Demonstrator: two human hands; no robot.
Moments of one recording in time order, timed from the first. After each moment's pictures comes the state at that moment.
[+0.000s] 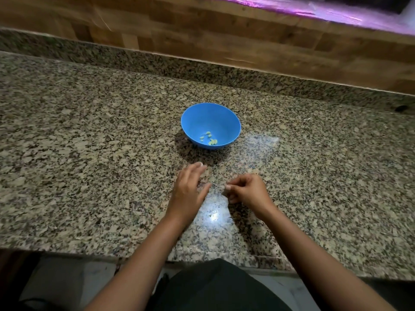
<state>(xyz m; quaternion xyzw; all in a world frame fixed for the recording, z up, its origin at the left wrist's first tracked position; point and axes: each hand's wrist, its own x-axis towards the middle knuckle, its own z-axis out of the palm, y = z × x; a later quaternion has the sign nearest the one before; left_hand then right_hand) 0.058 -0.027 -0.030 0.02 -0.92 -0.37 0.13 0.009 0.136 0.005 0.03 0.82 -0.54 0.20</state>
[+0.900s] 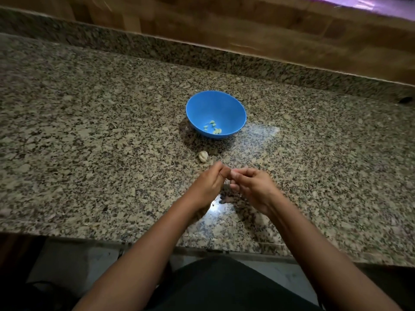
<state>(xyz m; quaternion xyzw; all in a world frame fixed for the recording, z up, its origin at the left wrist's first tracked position) 0.052 -0.011 -0.005 -0.03 -0.84 -0.54 -0.07 0.025 0.134 0.030 0.14 0.58 -0.75 0.29</state>
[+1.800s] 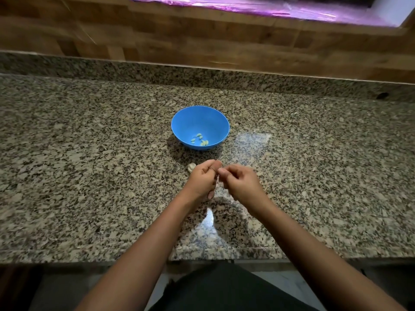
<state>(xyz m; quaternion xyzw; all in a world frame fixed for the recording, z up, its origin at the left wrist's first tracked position) 0.037 0.002 0.026 0.04 -0.66 -0.74 -0.10 0.035 0.125 0.048 -0.07 0.82 -0.56 0.13</state>
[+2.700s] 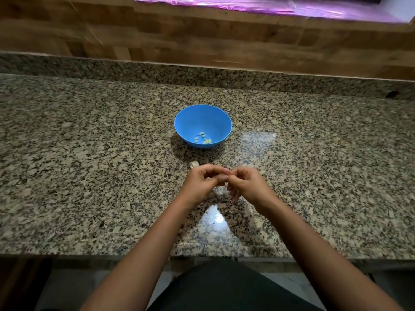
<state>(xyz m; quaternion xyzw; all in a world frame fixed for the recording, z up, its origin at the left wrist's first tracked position) 0.047 -0.002 0.018 0.01 -0.69 -0.73 -0.05 0.033 0.141 0.049 -0.01 0.78 -0.59 0.22</state>
